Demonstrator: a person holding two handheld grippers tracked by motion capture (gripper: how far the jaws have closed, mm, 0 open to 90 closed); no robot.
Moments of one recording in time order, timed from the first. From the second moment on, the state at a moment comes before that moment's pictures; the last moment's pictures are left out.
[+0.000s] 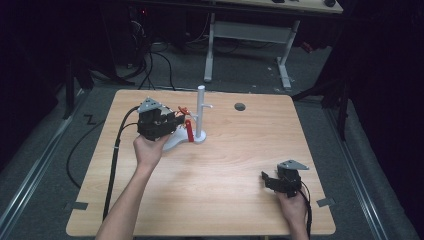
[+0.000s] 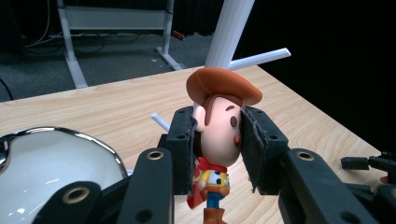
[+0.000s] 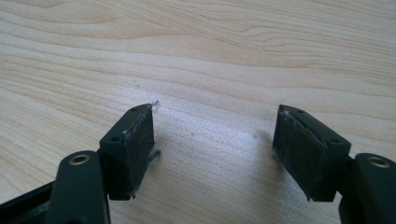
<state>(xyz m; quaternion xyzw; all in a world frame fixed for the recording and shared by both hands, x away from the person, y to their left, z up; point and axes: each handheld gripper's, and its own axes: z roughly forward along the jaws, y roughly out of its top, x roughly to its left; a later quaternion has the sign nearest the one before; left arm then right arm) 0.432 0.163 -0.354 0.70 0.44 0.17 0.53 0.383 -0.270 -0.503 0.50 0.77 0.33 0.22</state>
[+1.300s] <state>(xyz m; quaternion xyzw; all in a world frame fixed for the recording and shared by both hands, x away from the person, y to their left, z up) 0.442 0.170 -0.386 0.69 0.48 0.18 0.50 0.383 -0.270 -0.503 0.49 0.77 0.33 0.22</state>
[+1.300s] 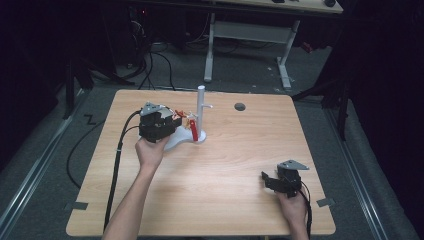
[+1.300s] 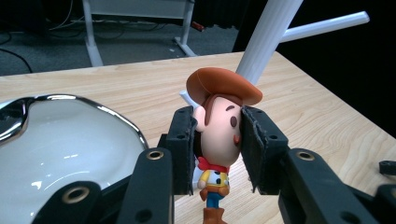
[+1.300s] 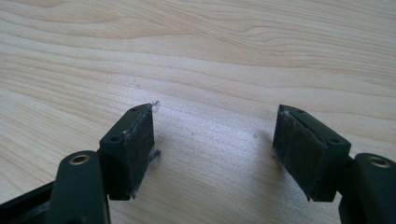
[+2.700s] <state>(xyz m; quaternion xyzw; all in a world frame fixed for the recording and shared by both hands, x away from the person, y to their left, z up) 0.449 0.134 -0.433 0.72 0.48 0.18 0.46 0.383 -0.271 -0.503 0.49 0.77 0.33 0.22</state>
